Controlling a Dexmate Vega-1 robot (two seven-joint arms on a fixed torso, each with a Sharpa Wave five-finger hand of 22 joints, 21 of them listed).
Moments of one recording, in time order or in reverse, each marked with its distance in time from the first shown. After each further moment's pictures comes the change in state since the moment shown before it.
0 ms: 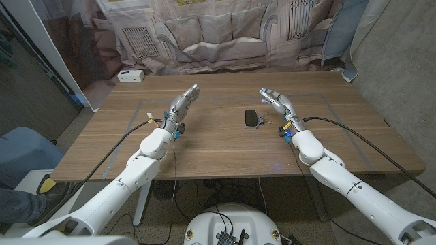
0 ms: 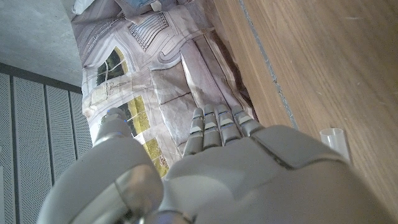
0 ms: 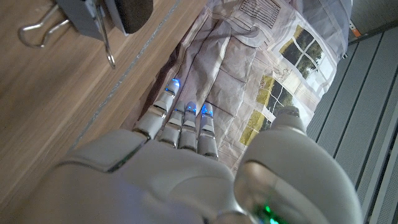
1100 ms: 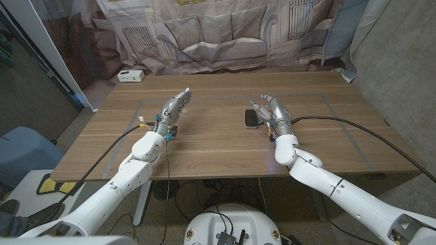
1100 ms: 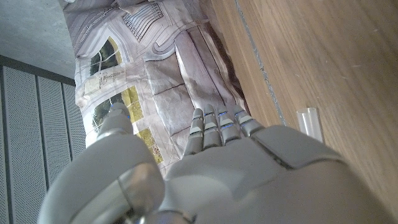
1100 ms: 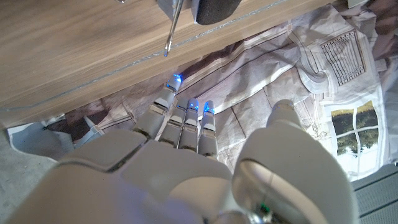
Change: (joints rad) left arm 0.019 0.012 -0.028 0.033 -0.038 -0.024 -0.026; left_hand 0.037 0.002 0.015 -0.023 0.000 -0.011 -0.011 0.000 0.000 -0.002 -0.006 0.000 0.002 0.002 -0.002 0.000 -0.005 0.009 0.002 0.000 -0.005; right arm 0.052 -0.025 -0.203 -0.178 -0.460 -0.583 -0.411; right_hand 0.064 0.019 0.021 -0.021 0.000 0.042 -0.013 0.009 0.000 0.056 -0.019 0.004 0.003 0.074 -0.023 0.001 -0.005 0.077 -0.002 0.000 0.000
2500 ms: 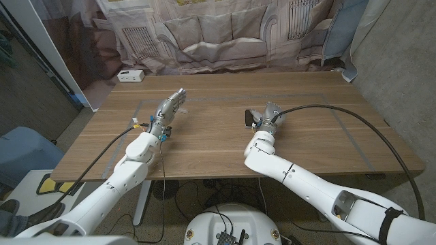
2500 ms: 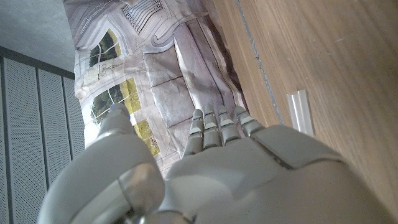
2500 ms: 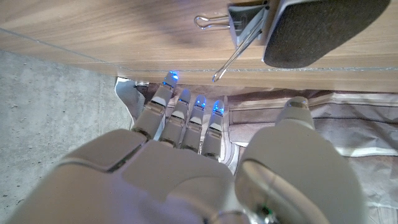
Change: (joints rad) left arm -0.001 0.016 -0.032 0.068 -0.058 -0.048 -0.078; left_hand 0.009 0.009 0.002 -0.010 0.004 -0.009 -0.009 0.000 0.000 -0.009 -0.009 0.000 0.000 -0.014 0.000 0.000 0.000 -0.030 0.066 0.000 0.000; right arm 0.204 0.297 -0.241 0.086 -0.105 -0.923 -0.186; right_hand 0.012 -0.072 -0.026 0.010 0.000 0.043 -0.101 -0.009 0.000 0.060 -0.078 -0.012 0.002 0.112 -0.006 0.002 0.006 0.008 0.035 0.015 0.005
